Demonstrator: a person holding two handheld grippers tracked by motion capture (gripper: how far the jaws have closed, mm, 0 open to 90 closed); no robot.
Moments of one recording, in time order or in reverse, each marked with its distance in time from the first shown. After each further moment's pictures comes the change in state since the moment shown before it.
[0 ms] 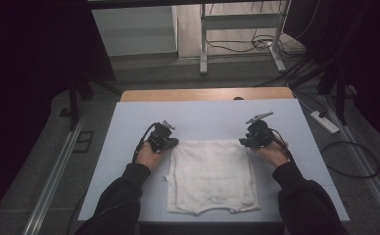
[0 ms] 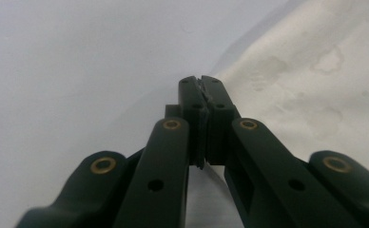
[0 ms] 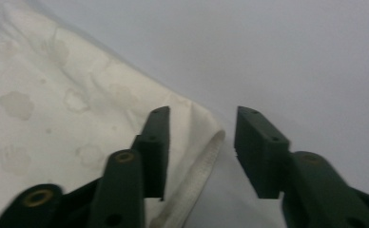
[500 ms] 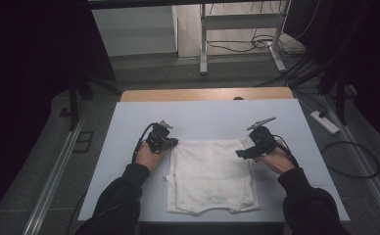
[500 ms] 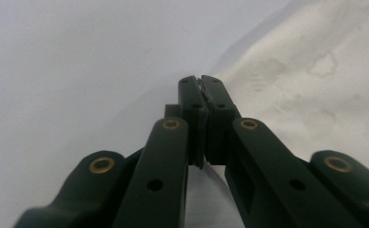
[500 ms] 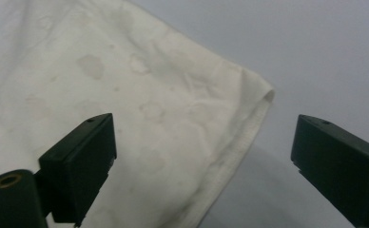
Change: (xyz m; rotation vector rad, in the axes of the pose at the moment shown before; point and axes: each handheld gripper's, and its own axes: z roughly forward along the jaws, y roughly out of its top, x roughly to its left) left arm 0.006 -0.004 0.000 -0.023 -0.046 -0.040; right arm 0.021 -0.013 -0.024 0.039 0.081 -0.012
